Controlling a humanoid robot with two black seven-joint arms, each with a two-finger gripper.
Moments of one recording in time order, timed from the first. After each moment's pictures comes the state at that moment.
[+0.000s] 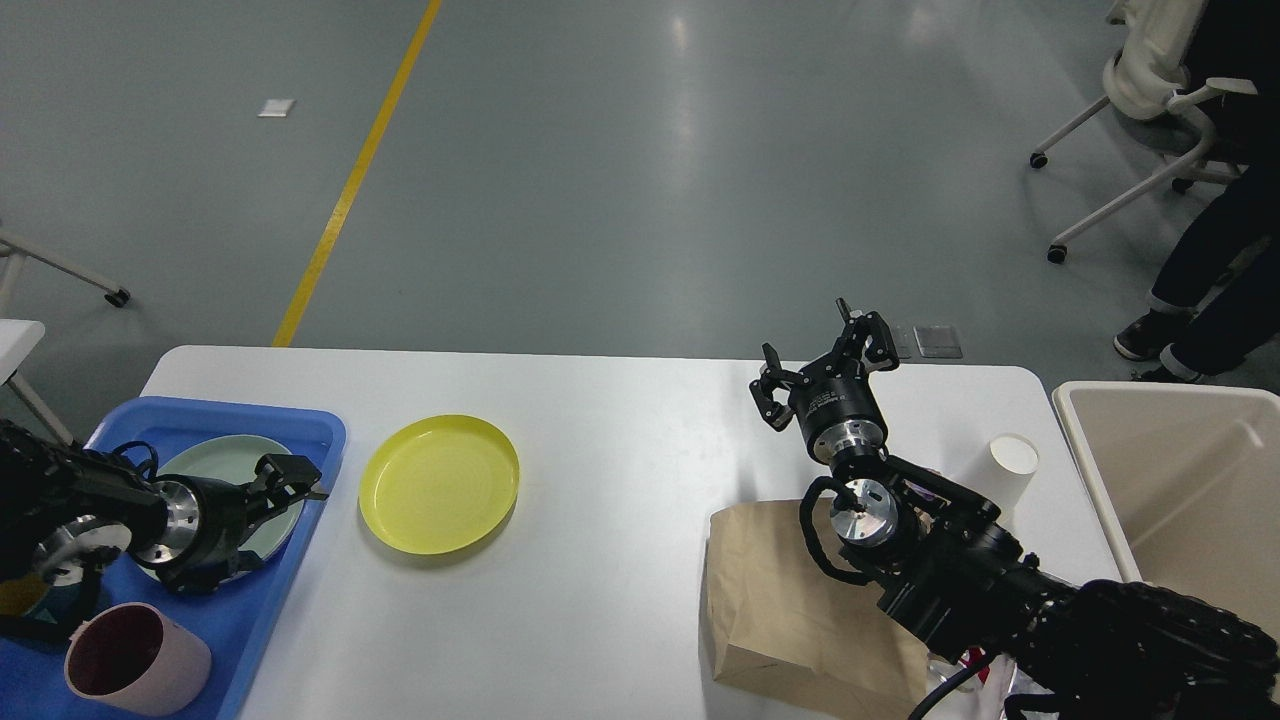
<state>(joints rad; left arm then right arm) -1.38 0.53 1.21 -1.17 -0.41 -0.13 -0.21 0.74 0.08 0.40 0.42 0.44 0.22 0.56</state>
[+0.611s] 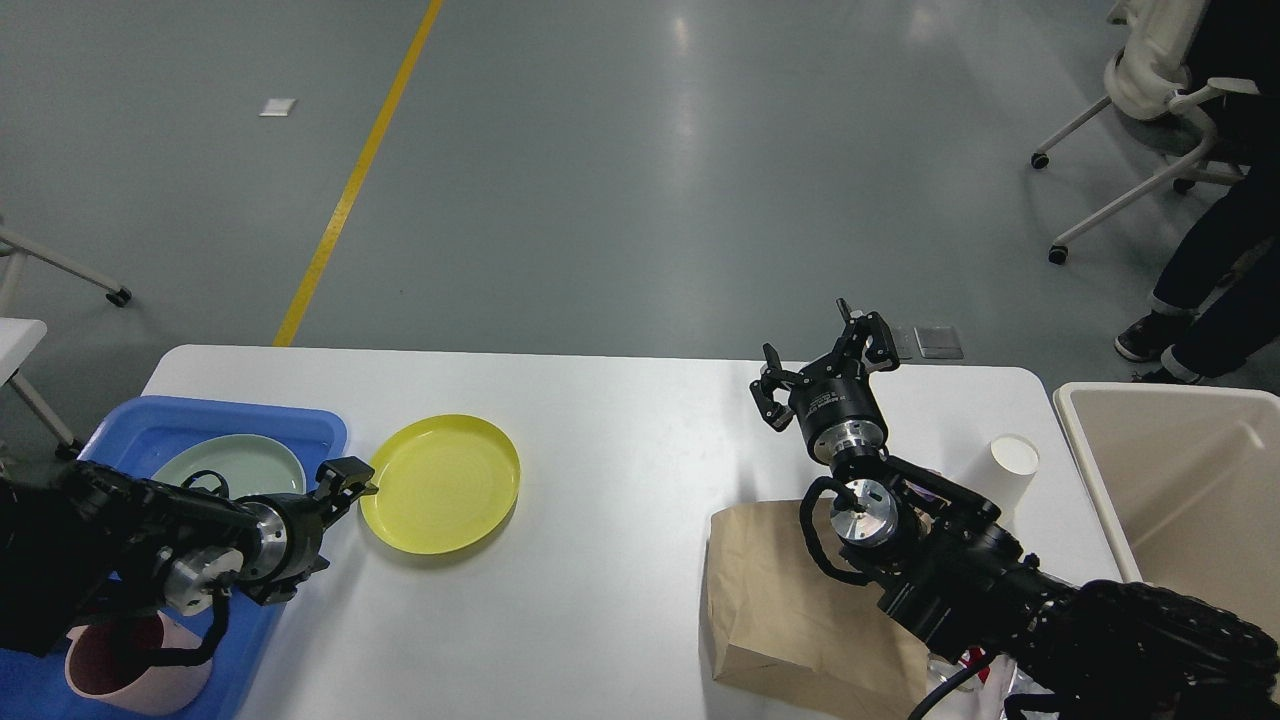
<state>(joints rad) -1.21 0.45 0.91 -1.14 -0.49 0.19 -0.14 0.74 0.08 0.40 0.42 0.44 0.22 0.56</state>
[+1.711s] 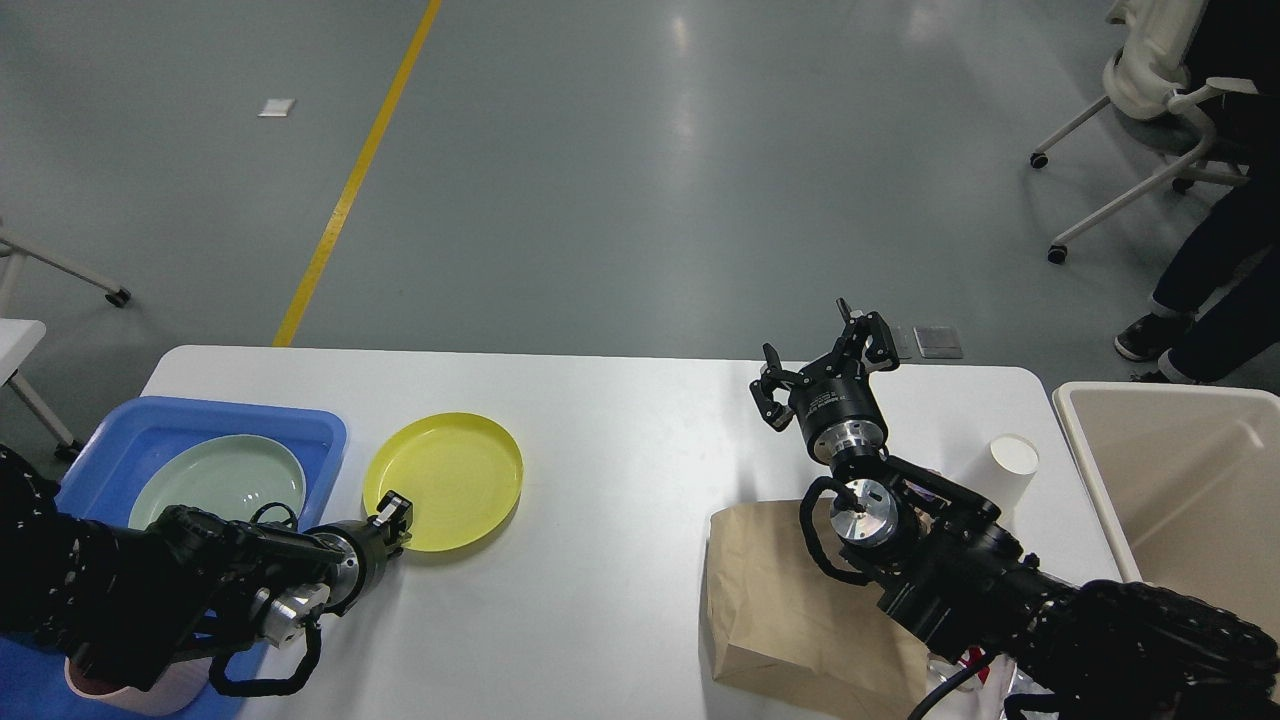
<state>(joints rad) -1.10 0.33 0.82 -1.07 -0.48 0.30 -0.11 0.74 0.08 0.40 0.42 0.44 0.22 0.56</state>
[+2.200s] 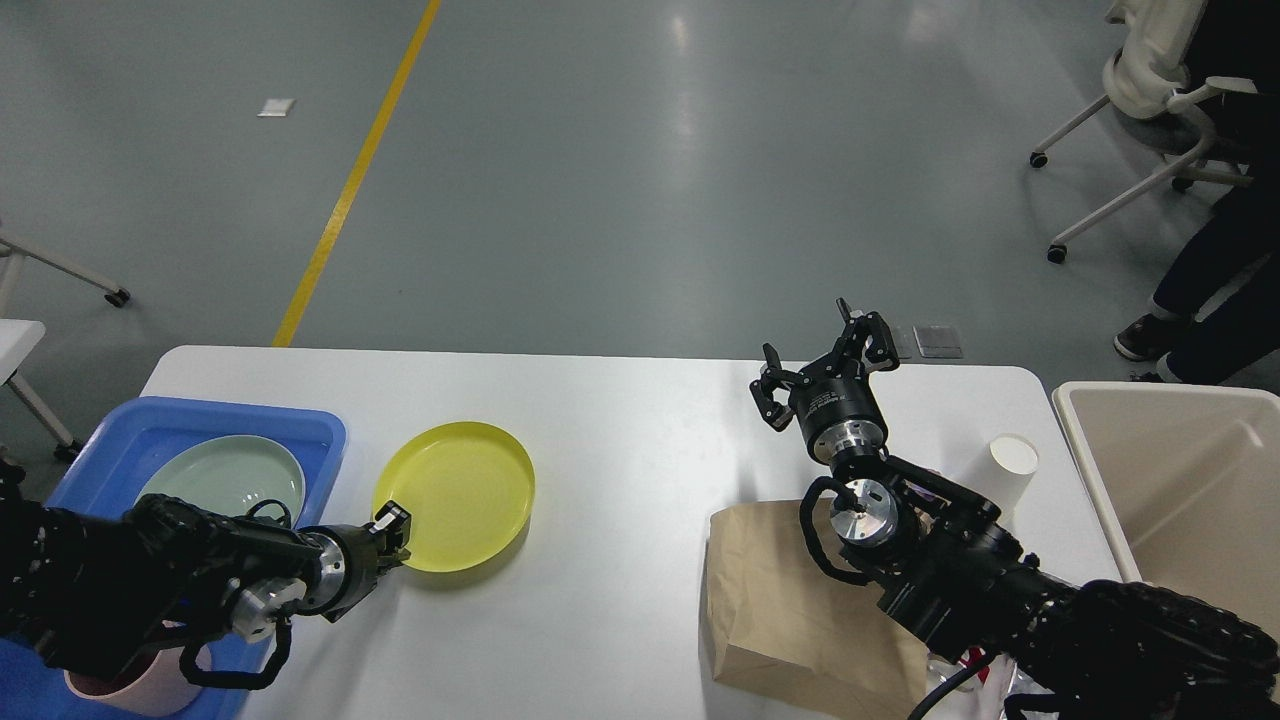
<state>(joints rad) -1.15 0.40 0.83 -1.12 -0.38 0.15 -0.07 0.74 0.08 0.40 0.42 0.44 0.22 0.56</state>
